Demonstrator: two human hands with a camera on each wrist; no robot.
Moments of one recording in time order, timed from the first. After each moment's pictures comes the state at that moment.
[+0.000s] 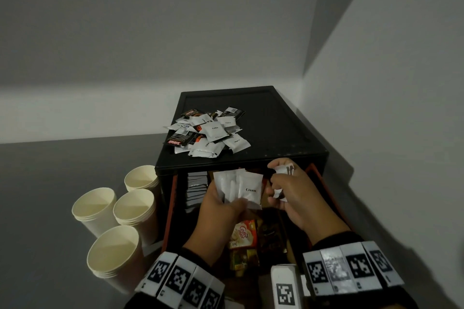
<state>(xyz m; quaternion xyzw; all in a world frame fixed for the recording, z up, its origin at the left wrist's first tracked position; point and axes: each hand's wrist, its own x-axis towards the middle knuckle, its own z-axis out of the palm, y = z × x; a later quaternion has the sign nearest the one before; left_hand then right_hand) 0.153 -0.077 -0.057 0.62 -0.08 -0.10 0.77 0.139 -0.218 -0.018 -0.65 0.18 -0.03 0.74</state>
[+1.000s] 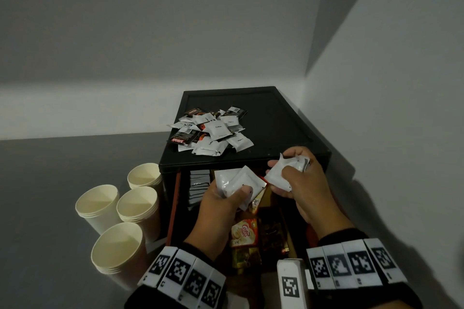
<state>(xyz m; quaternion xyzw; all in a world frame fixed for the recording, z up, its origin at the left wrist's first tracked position) 0.155 -0.074 -0.056 0.57 -0.07 -0.12 0.81 0.138 -0.226 -0.022 -0.66 0.10 -0.17 0.73</state>
